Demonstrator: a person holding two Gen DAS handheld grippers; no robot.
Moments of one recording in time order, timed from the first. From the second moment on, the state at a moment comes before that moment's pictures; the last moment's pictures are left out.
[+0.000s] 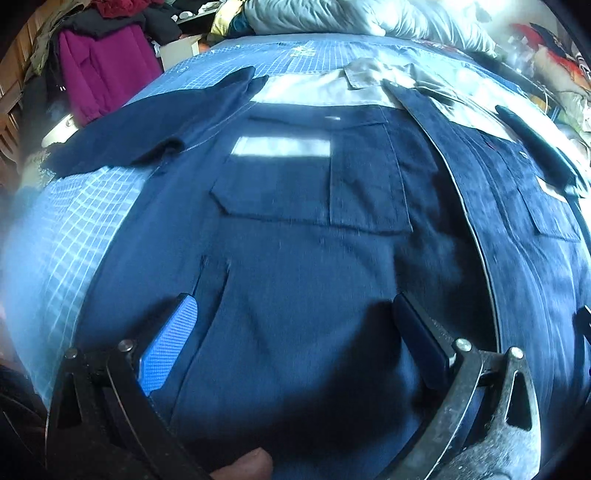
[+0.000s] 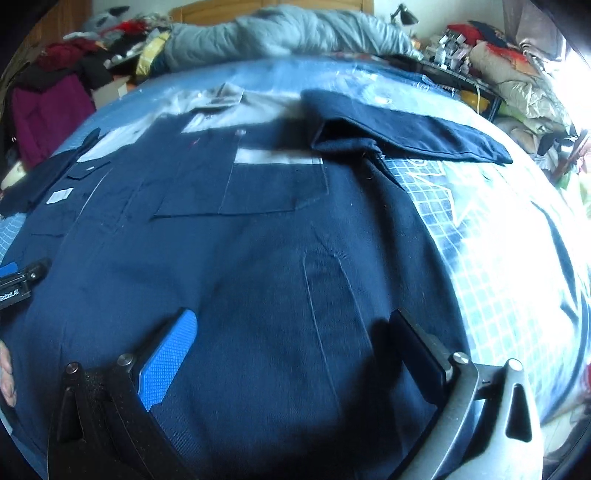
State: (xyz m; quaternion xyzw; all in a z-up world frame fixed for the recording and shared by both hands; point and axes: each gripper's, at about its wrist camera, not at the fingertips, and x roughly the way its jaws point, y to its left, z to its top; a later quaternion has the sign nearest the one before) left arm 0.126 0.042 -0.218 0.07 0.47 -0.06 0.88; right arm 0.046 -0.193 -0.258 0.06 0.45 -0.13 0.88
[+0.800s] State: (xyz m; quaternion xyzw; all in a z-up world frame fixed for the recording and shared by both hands) left arm 0.051 0.010 -0.117 0.09 0.39 -0.07 0.91; right arm 0.016 -0.167 -0.205 -0.01 0.46 -0.10 0.89
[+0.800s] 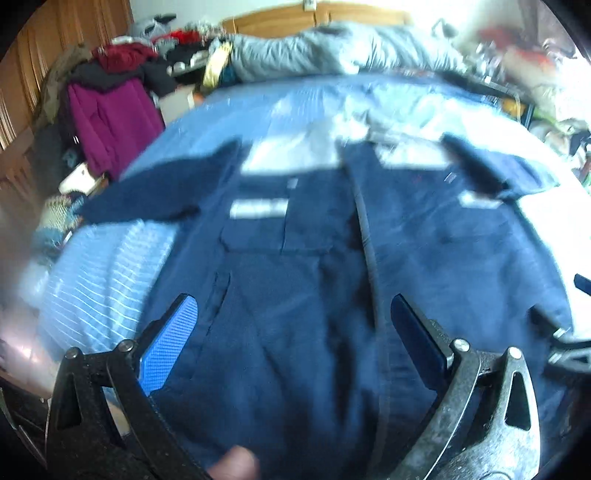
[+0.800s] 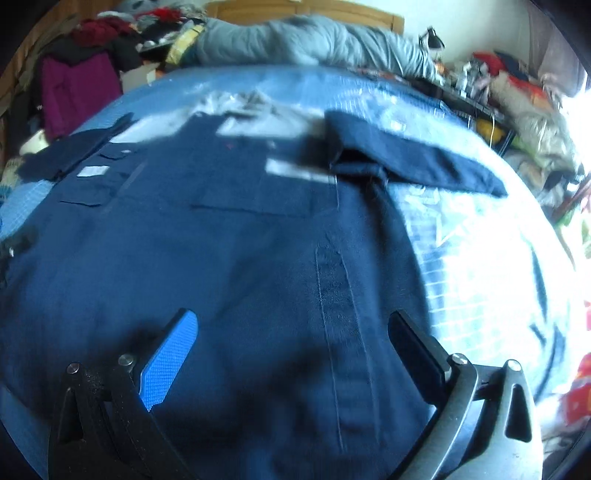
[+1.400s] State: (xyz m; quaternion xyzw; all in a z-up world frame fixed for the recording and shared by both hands) left arm -0.019 0.015 0.045 -0.04 0.30 -0.09 0.95; right arm -0.087 -0.129 0.030 0.01 0.24 -0.08 0.97
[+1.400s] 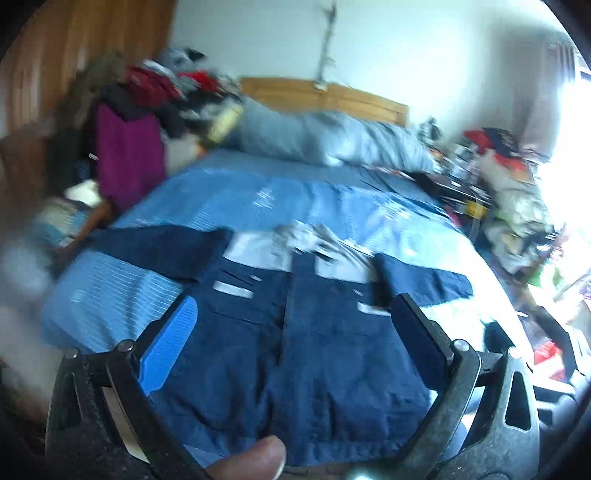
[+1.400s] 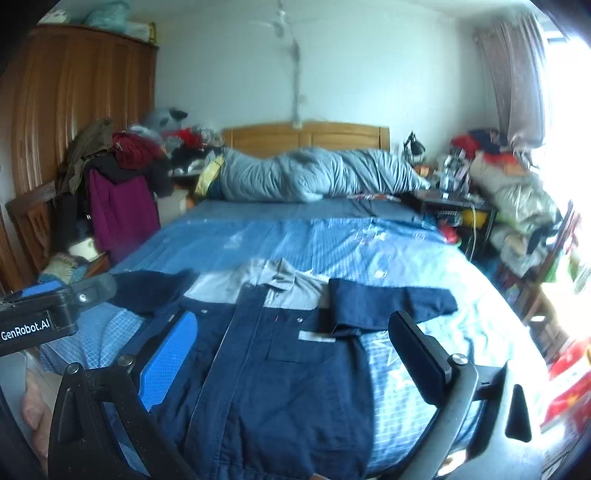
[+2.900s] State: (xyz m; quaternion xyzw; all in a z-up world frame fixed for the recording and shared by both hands) left arm 0.009 -0.029 -0.018 0.02 0.32 -0.13 0.94; right arm -0.040 -0.172 -0.029 0.04 0.32 -0.06 0.94
